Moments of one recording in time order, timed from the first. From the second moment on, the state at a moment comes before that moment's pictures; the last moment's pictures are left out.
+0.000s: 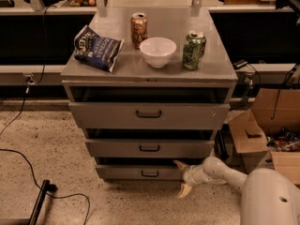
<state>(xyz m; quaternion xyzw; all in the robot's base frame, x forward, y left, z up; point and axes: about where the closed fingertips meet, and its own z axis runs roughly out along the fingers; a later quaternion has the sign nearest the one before) 0.601 -0.153 0.200 -0.70 0.62 0.12 0.33</state>
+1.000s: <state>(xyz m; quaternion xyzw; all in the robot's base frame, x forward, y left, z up) 0.641 -0.181 0.172 -0.70 0.64 0.09 0.31</state>
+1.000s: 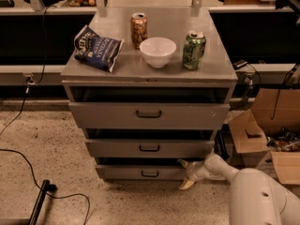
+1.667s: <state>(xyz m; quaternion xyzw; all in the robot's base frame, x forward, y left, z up) 0.621 -0.180 0.175 -0.70 0.64 0.10 0.30</state>
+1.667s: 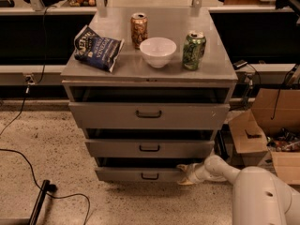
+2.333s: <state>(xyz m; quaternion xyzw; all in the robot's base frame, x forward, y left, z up) 0.566 -0.188 0.193 -0.70 0.63 0.15 0.28</state>
